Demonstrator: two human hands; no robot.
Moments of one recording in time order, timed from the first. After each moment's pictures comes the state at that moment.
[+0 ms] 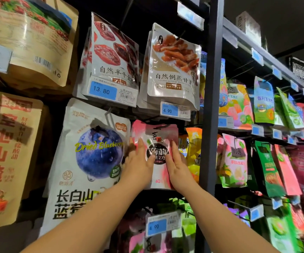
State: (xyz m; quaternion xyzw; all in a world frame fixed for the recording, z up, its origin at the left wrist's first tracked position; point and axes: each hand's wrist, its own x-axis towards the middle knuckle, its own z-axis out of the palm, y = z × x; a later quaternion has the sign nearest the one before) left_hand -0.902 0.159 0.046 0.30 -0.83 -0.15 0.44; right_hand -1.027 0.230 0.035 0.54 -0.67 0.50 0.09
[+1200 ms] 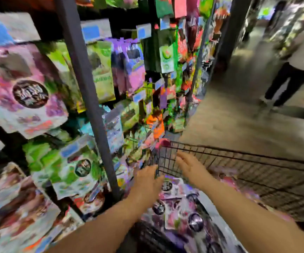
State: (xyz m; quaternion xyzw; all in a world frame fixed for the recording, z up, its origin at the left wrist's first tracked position) left_hand -0.920 0.446 -0.365 0.10 -0.94 -0.34 -0.02; right_hand -1.000 0.595 -0.339 0.17 -0.88 0.41 -0.14
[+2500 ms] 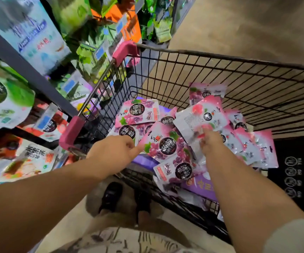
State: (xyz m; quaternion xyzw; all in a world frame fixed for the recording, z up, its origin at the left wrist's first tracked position) left_hand -0.913 0.495 -0.480 0.08 -0.96 -0.17 -0.22; right_hand -1.028 0.774 -0.581 -0.45 -0.66 0.57 -0.19
